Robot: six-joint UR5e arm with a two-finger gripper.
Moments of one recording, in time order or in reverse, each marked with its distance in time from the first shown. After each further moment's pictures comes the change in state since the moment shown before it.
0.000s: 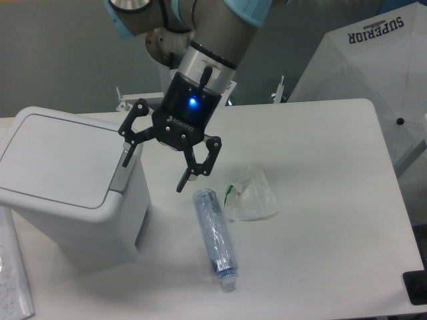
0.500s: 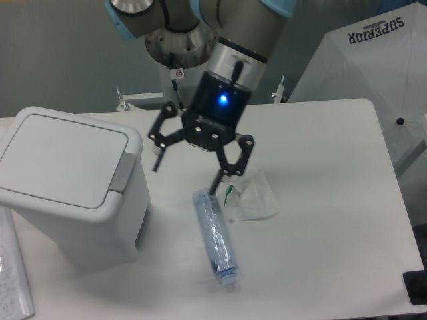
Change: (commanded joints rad) arm 0.018 -0.025 0.123 -0.031 -0.009 -0.015
